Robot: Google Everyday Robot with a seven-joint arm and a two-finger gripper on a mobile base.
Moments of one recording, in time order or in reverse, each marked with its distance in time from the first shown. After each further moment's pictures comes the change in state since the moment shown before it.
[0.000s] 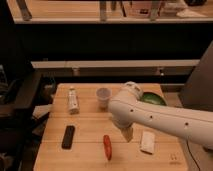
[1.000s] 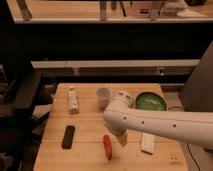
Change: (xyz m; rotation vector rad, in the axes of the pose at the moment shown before) arm -0.023 -0.005 0.046 -0.006 -0.025 -0.036
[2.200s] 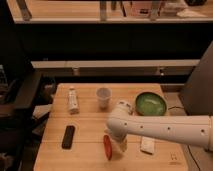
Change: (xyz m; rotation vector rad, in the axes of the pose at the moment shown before) arm -0.003 0.013 0.064 -0.021 -0.056 -0.032
